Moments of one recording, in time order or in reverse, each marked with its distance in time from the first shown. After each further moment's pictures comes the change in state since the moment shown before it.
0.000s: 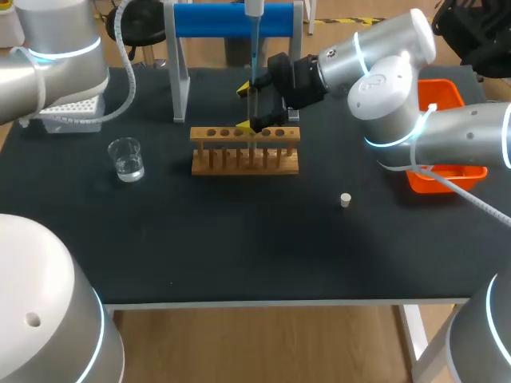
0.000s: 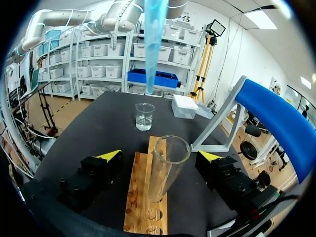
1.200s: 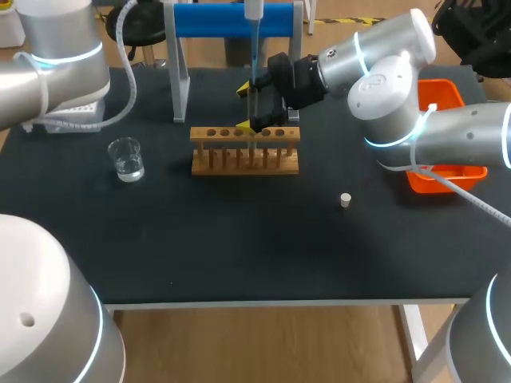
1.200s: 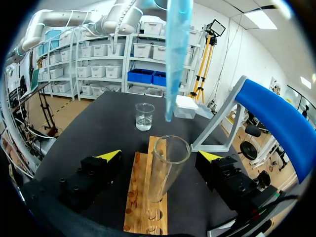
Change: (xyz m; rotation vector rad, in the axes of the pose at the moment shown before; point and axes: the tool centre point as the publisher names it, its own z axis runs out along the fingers) left arm -0.004 0.011 -0.002 0.012 -0.003 0.019; right arm 0.000 0.000 0.000 0.000 0.000 0.000
